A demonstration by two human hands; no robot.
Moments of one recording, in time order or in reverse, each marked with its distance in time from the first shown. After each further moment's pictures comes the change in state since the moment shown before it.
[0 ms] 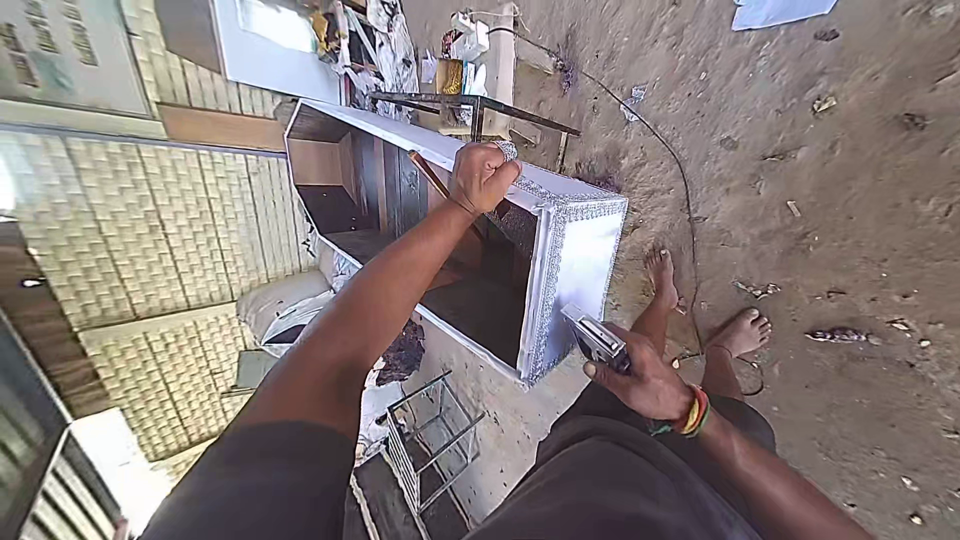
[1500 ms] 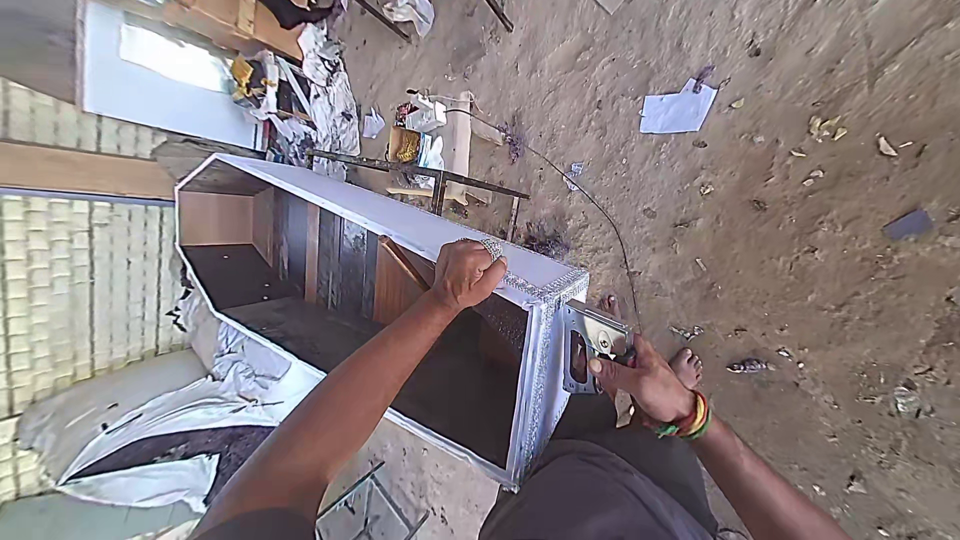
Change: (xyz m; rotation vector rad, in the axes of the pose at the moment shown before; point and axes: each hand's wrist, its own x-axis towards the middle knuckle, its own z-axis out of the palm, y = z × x) left_hand -0.001 0.012 -0.005 0.017 0.031 0.055; right_hand 0.069 -0.088 -0.058 0.213 0.286 0.268
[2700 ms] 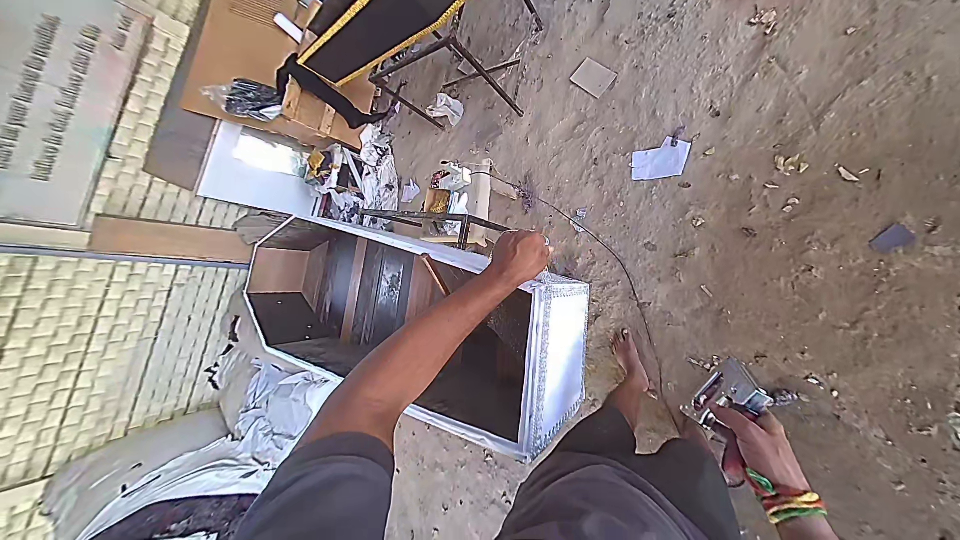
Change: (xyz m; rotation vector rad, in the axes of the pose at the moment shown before) left_hand 0.093 0.135 -0.039 0.341 -0.742 -0.475; right_hand -0.143 0.110 -0.075 0.175 0.756 0.192
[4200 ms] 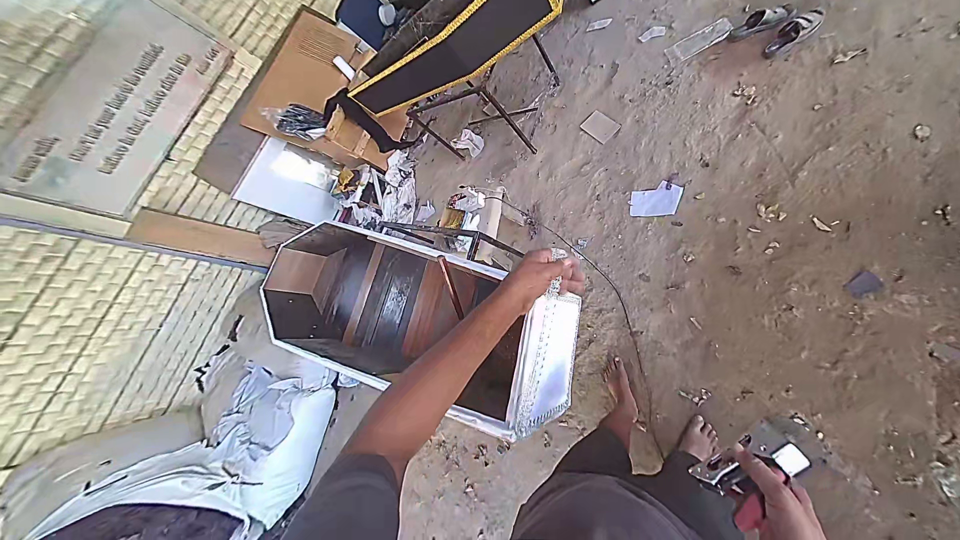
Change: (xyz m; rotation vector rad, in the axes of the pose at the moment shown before) left_hand -0.110 0.047 -0.013 -1.378 0.021 0.117; right_hand -0.063 0.007 -0.067 0.178 -0.004 -0.058
